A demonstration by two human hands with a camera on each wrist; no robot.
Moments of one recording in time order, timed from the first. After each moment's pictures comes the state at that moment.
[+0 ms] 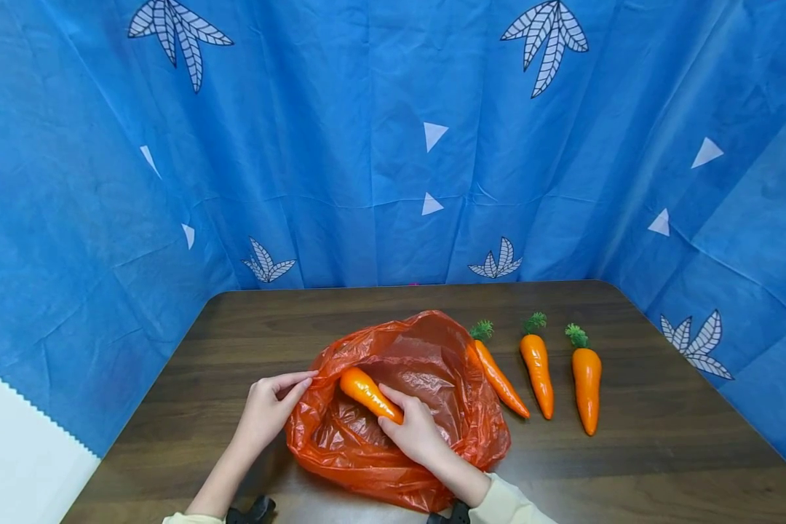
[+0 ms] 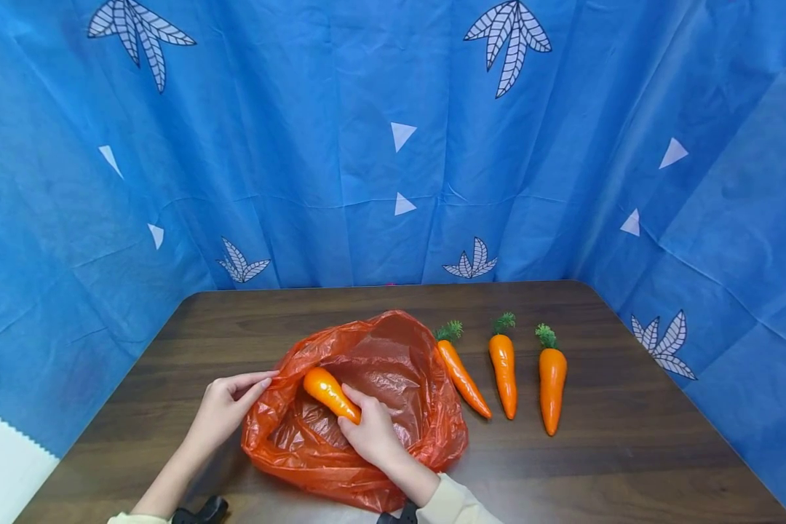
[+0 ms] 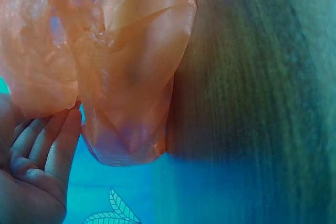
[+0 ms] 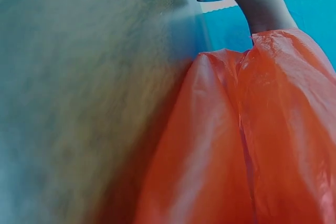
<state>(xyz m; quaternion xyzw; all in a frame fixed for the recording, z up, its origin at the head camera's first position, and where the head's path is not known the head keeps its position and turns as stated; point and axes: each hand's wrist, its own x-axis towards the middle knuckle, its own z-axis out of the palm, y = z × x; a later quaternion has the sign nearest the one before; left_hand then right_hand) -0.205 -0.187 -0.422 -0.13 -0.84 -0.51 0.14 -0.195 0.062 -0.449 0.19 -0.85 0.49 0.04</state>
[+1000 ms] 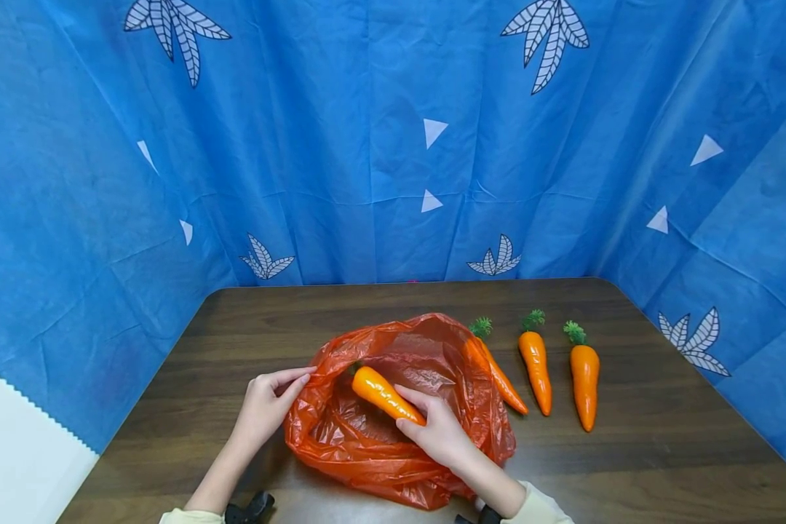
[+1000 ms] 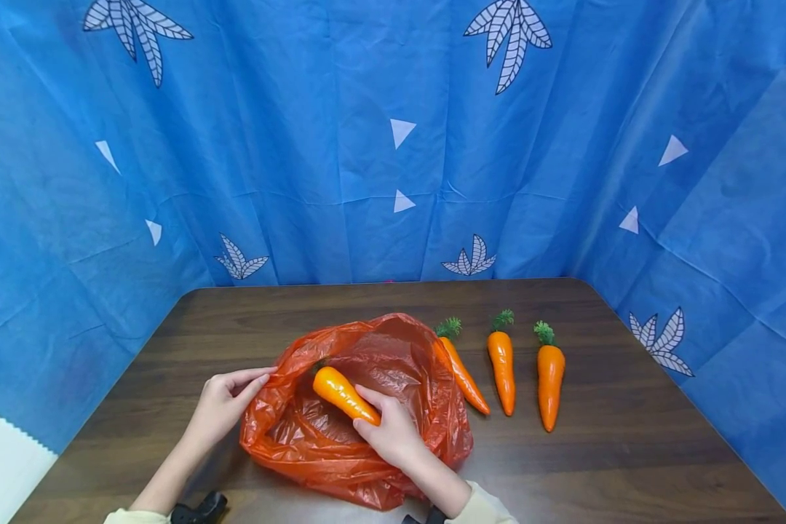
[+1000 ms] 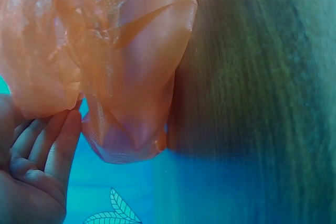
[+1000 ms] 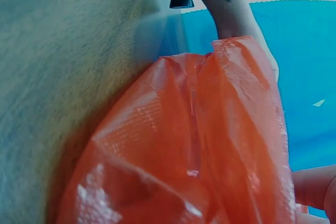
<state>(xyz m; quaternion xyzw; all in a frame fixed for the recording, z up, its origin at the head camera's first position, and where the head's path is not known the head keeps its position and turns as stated) -0.207 -0.188 -0.421 -0.11 -0.84 -0.51 0.12 -0.178 0.095 -0.423 0.19 -0.81 0.55 -0.04</state>
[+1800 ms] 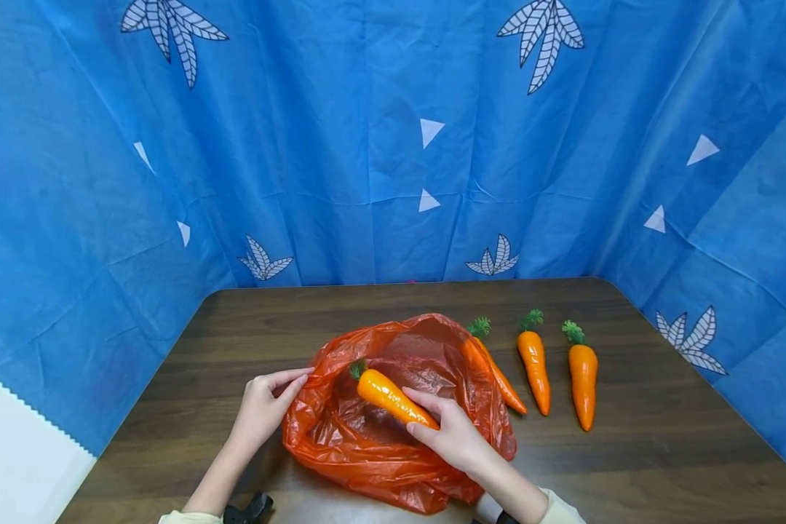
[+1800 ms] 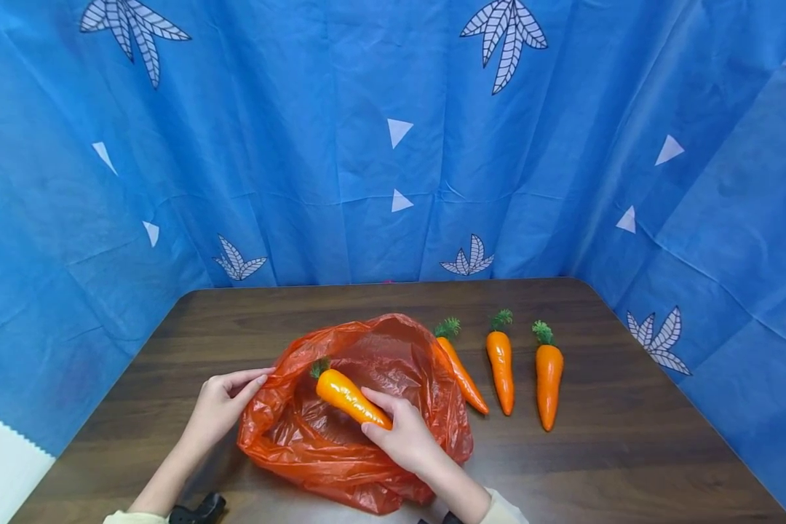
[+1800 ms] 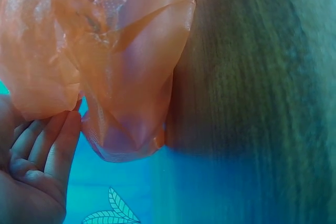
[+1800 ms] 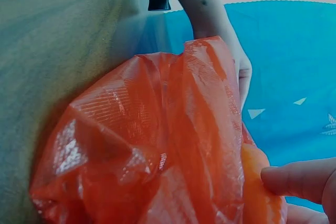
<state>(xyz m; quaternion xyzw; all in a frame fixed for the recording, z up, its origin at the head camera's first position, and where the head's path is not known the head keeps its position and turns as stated) -0.207 -0.187 -0.426 -0.13 -0.84 -0.50 0.15 -0.168 0.113 -0.410 0.17 -0.80 0.57 -0.10</state>
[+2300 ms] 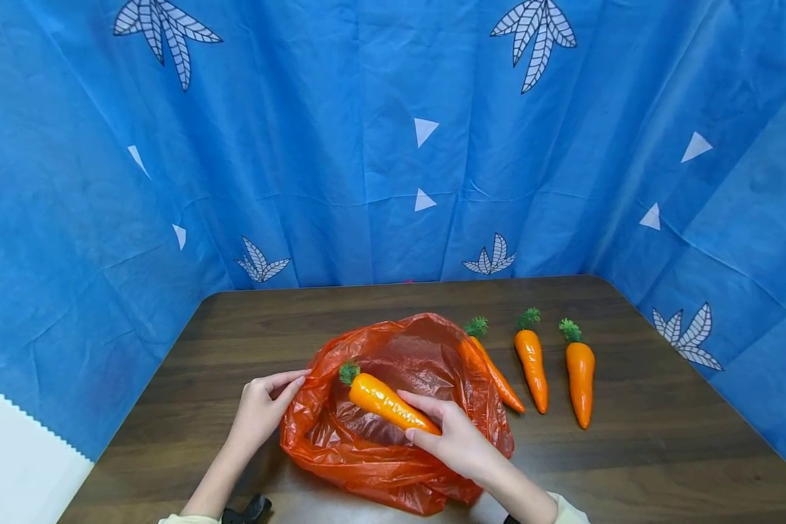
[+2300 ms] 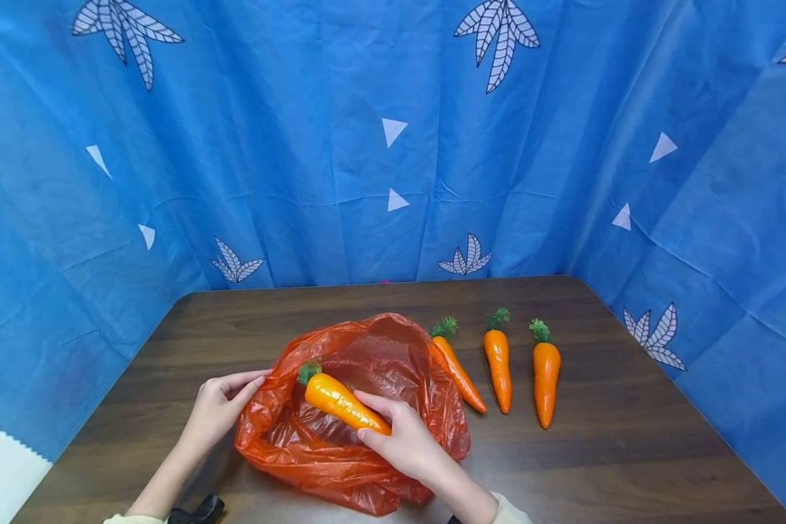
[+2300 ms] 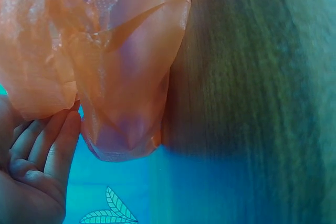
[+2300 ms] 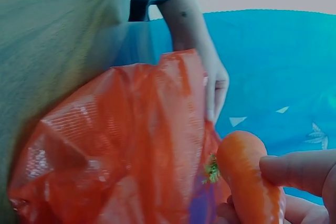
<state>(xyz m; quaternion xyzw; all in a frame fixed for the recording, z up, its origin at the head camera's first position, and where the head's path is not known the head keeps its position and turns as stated) -0.208 -0.186 -0.427 -0.13 -0.85 -0.50 0.15 -0.159 0.119 -0.400 0.19 -0.78 0.58 -0.13</state>
